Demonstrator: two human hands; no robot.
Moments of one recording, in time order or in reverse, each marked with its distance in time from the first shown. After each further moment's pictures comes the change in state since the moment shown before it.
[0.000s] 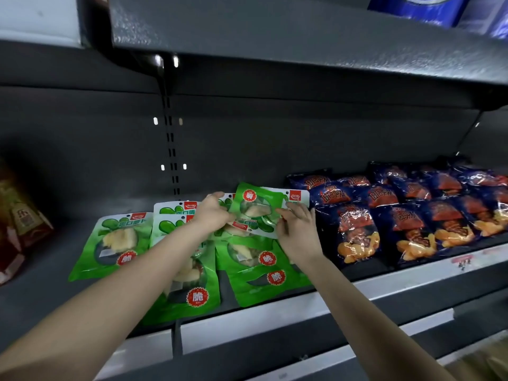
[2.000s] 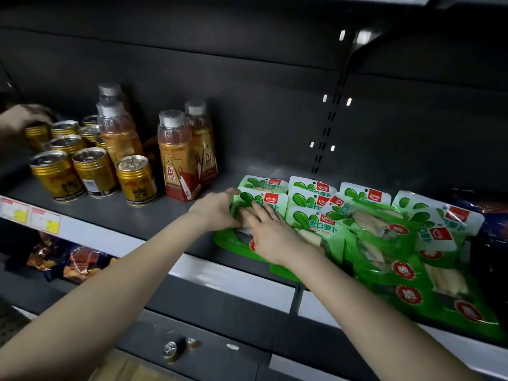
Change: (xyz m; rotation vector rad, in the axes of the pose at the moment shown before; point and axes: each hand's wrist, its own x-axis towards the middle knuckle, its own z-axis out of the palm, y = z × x) left_hand -0.106 -0.153 -0.154 0.612 0.229 -0.213; right_hand -0.038 -0.224 0.103 -0.126 -0.753 -0.676
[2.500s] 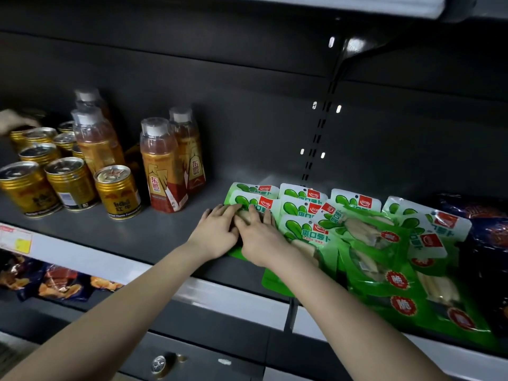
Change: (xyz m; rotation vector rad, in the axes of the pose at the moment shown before) left_hand 0.004 0.004 0.037 -0.070 0.081 0.150; right_hand 0.023 -0.010 -0.007 -0.059 -0.096 0.189
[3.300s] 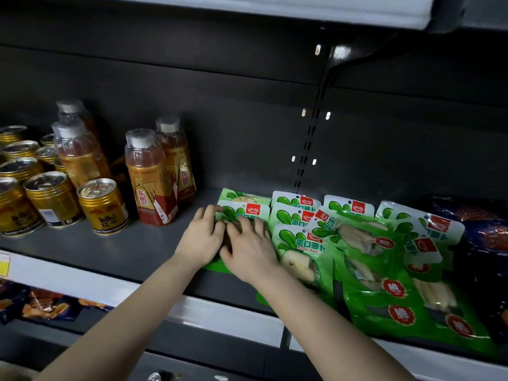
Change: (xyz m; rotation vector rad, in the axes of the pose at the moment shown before) left_hand 0.006 -0.005 -0.002 -0.319 0.229 -0.081; right_hand 0.003 -0.003 0.017 0.039 0.329 -0.022
